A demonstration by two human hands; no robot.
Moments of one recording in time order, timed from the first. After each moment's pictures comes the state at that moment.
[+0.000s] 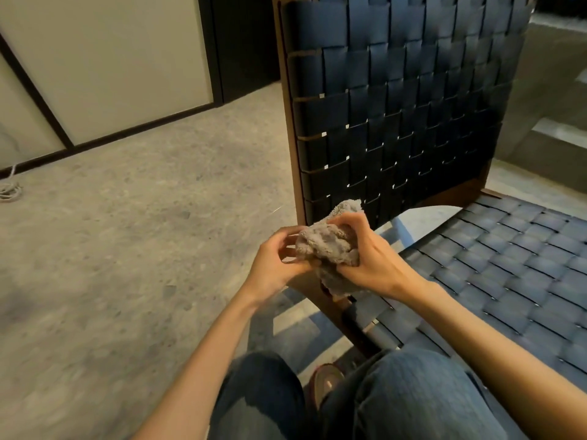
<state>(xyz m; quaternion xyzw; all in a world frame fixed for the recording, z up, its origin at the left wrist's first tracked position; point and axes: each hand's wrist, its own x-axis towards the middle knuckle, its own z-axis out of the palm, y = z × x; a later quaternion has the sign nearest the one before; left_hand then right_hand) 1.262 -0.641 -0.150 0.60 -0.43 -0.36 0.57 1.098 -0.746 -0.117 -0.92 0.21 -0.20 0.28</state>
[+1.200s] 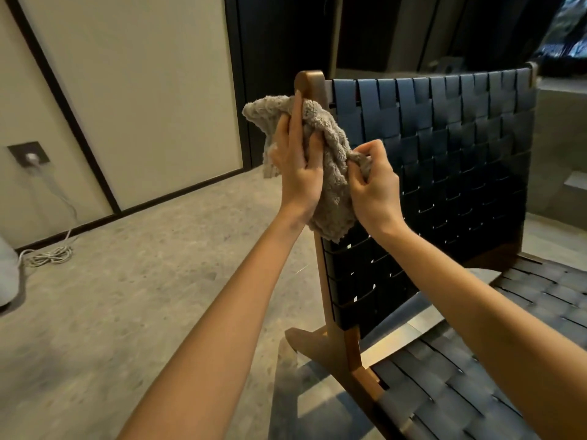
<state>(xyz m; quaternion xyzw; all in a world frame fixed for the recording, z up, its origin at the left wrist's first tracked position) 1.320 -0.764 0.032 0.54 -0.47 0.03 0.70 1.218 -0.797 0.023 -0.75 0.28 -0.52 0.30</state>
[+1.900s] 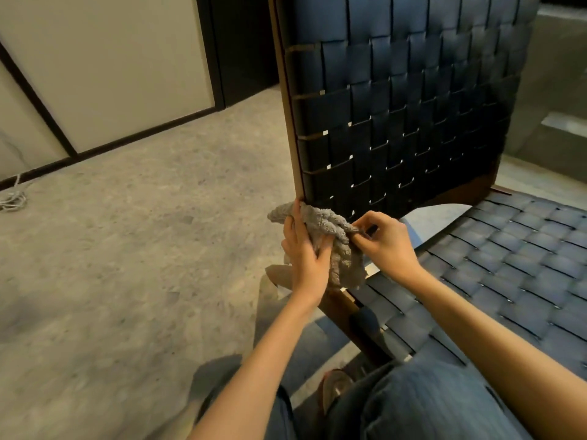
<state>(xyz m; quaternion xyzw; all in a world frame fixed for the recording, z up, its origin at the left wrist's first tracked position) 1.217 -0.698 -0.183 0.68 -0.38 -0.13 0.61 1.107 -0.780 -0.142 -0.84 0.39 -0.29 0.25</state>
